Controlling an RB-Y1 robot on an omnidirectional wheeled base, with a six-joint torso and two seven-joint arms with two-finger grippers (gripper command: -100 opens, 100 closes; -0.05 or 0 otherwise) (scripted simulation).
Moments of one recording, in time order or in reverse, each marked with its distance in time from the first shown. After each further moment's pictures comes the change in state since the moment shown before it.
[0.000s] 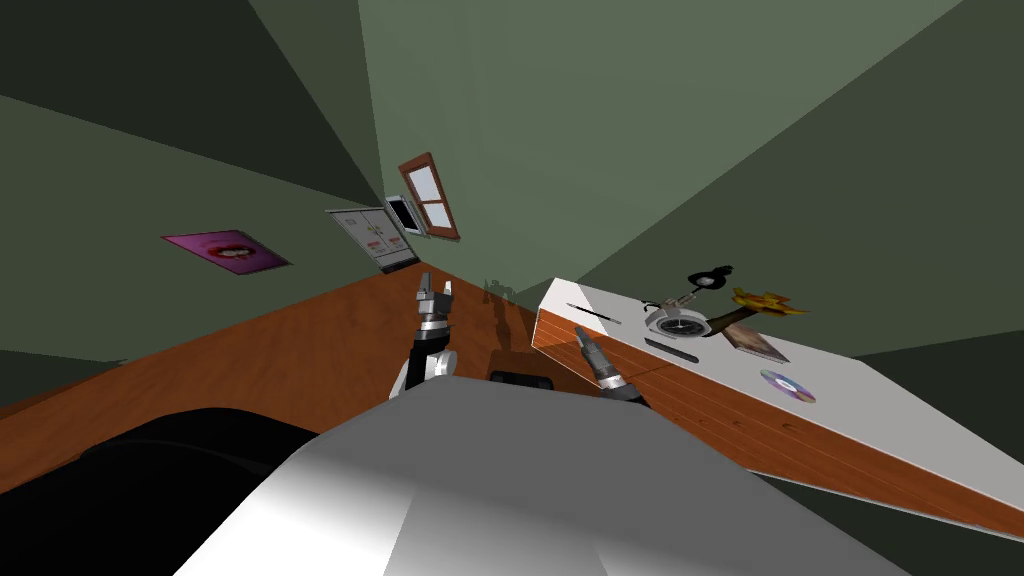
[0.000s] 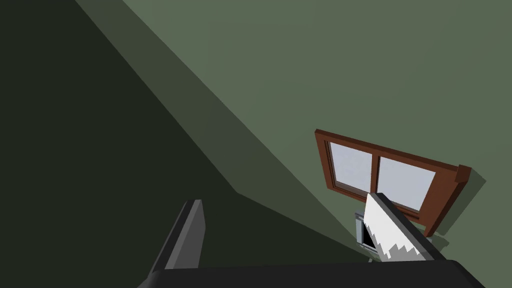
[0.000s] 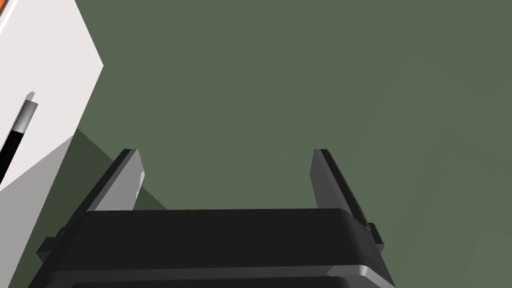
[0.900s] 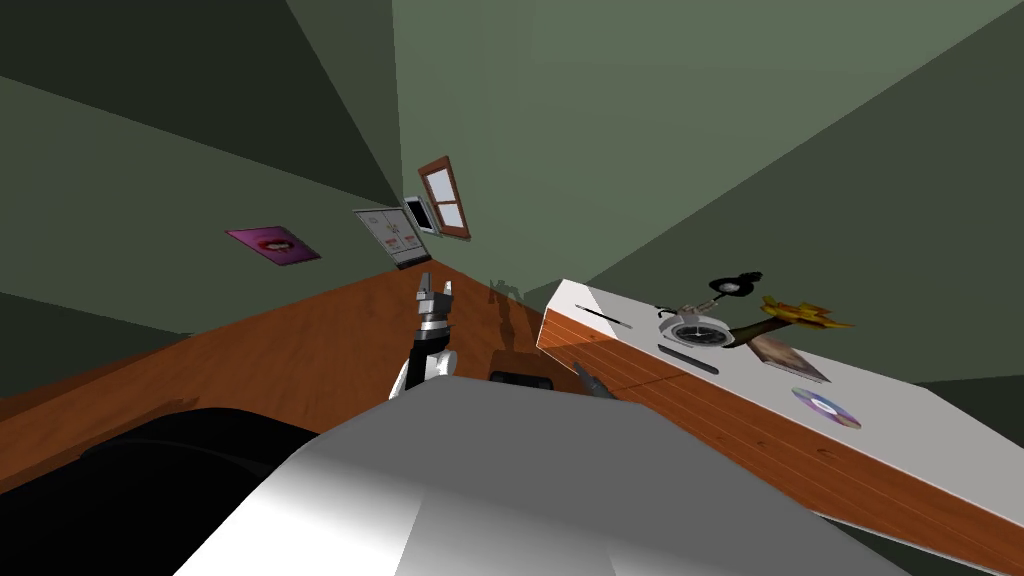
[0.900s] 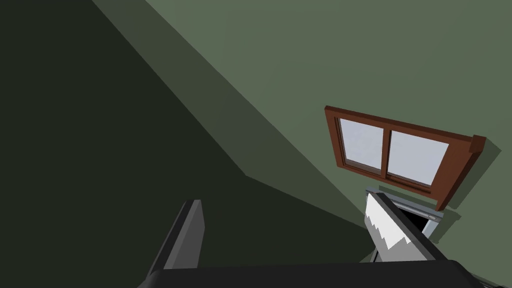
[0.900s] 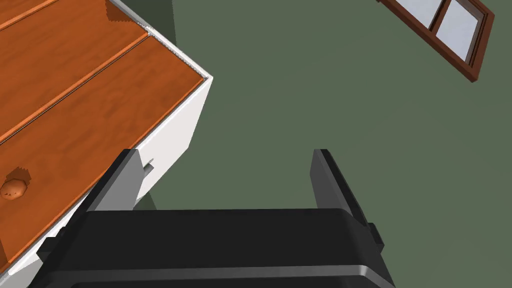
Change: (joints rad) left arm 0.000 0.000 0.000 0.000 0.000 0.000 0.000; right arm 0.080 -0.222 0.088 0.174 0.075 0.028 0.052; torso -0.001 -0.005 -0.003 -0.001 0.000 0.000
